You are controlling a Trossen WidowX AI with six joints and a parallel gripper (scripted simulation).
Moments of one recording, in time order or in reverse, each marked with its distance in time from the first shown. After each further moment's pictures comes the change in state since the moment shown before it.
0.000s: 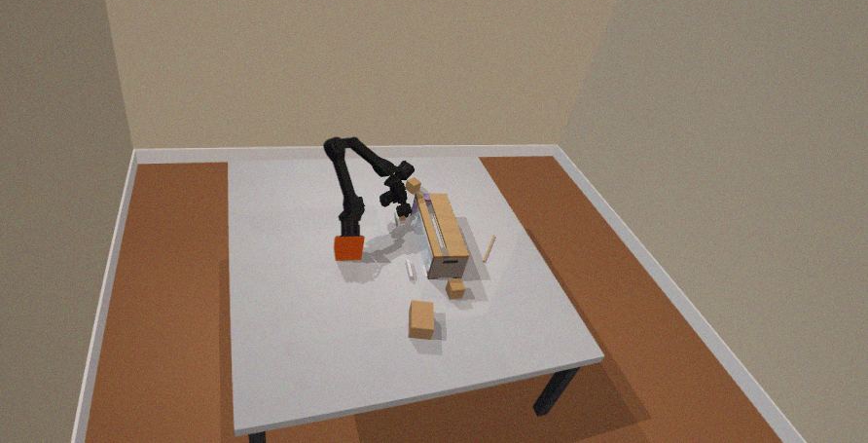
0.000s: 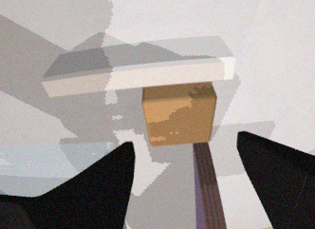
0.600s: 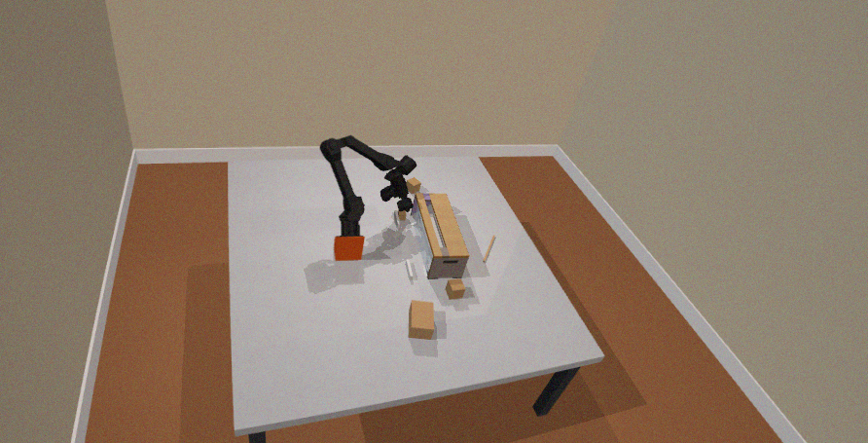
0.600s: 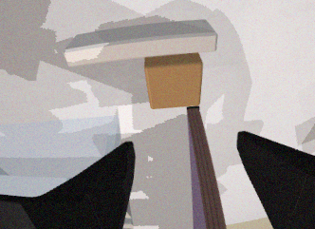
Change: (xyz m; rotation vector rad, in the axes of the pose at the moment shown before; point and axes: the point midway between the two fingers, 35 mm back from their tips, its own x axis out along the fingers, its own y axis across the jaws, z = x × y) arm -0.028 0.000 -0.012 -0.001 0.002 0.000
